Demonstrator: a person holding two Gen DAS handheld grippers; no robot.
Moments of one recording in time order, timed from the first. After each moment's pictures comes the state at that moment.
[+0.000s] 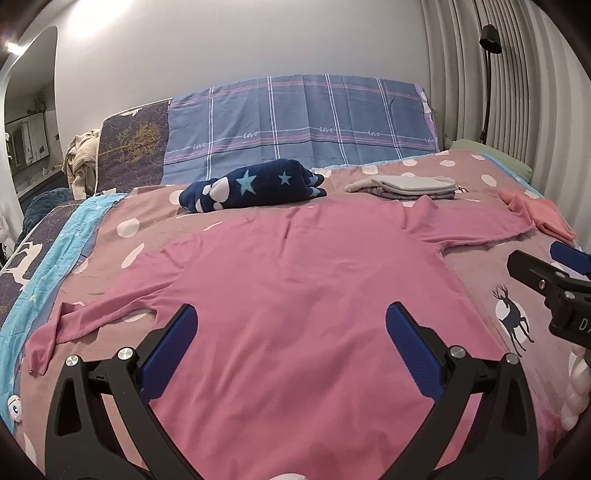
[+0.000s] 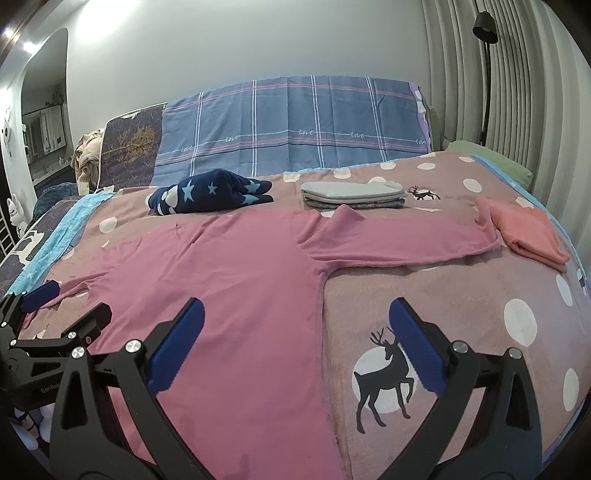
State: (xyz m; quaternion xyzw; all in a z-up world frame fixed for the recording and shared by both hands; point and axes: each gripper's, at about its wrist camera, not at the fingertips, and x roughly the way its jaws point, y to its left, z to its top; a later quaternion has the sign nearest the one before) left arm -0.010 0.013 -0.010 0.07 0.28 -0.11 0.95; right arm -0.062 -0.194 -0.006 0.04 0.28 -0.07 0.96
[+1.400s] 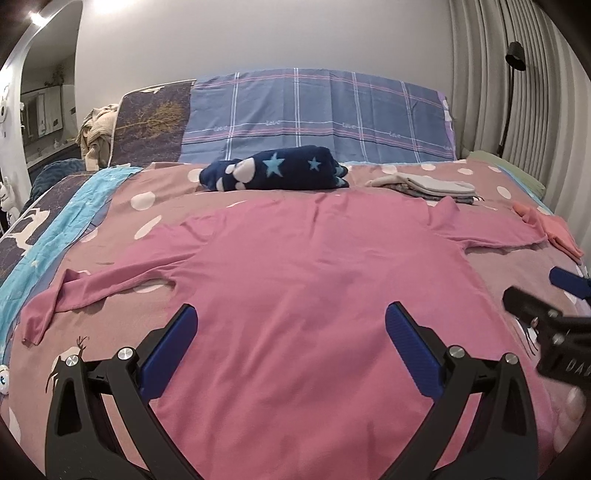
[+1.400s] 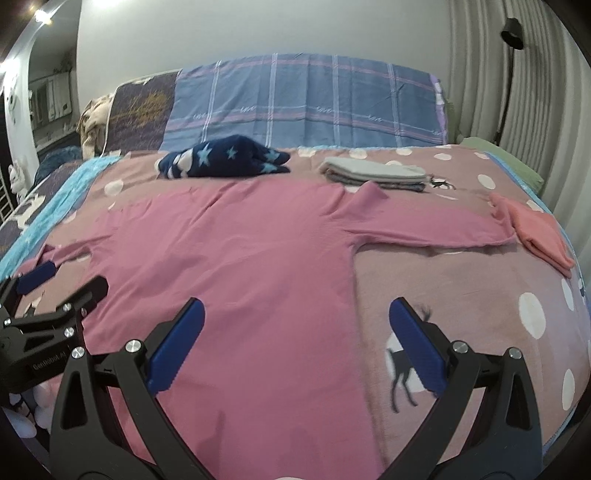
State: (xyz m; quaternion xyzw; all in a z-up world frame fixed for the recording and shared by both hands) left arm -0.008 0.056 -0.032 0.03 0.30 -0.09 0.95; right arm -0.050 -0.147 -0.031 0.00 0.34 -0.05 0.94
